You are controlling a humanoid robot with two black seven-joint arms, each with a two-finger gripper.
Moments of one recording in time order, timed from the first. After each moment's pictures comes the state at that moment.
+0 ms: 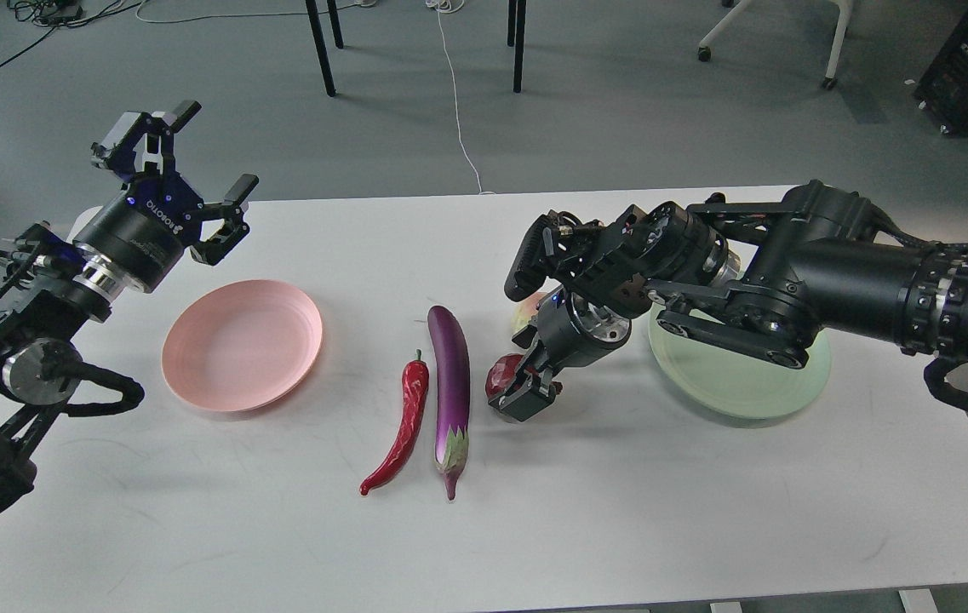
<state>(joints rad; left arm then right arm) -0.49 0.51 -0.99 -1.01 0.35 -0.49 -0.31 1.37 -0.14 -0.23 0.97 -1.81 0.49 0.49</state>
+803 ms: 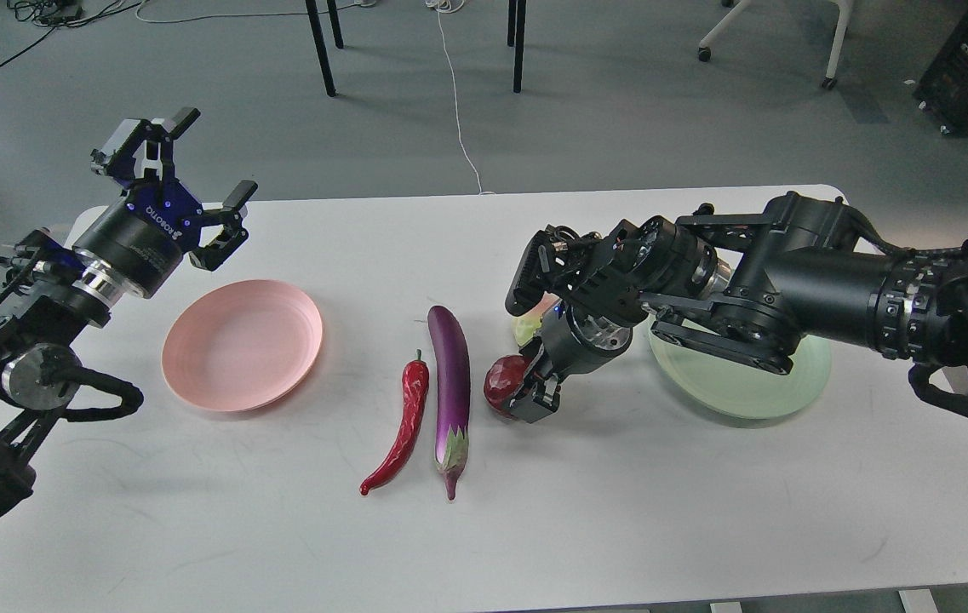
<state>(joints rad) -0.48 0.51 -1.00 -1.01 0.35 -0.49 -0.31 1.36 -0.08 -0.31 0.90 -1.81 0.46 0.49</state>
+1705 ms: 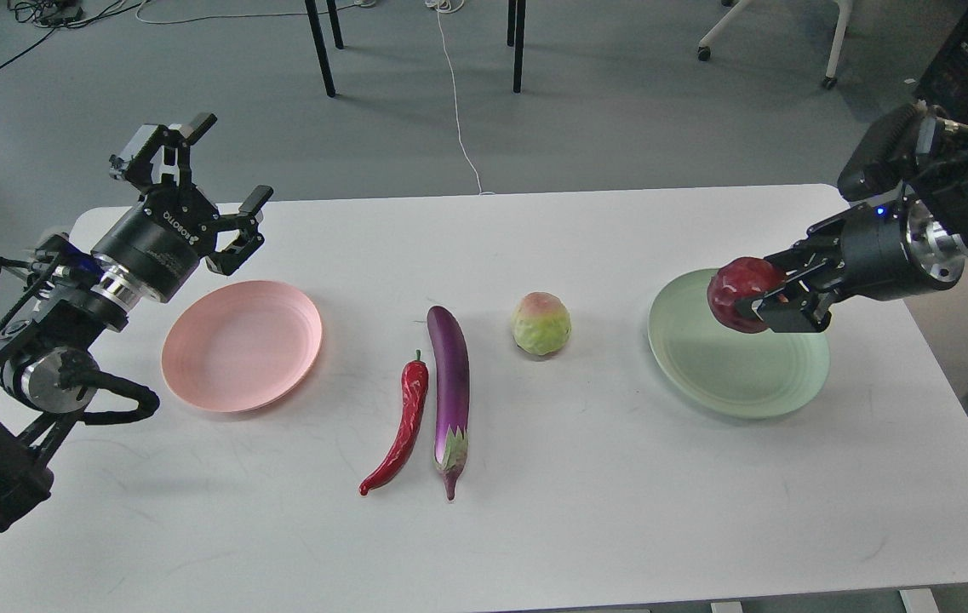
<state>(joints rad) -0.48 0.47 -0.99 -1.01 0.37 -0.49 -0.31 1.44 -0.99 -0.25 1.37 -1.86 0.43 0.49</state>
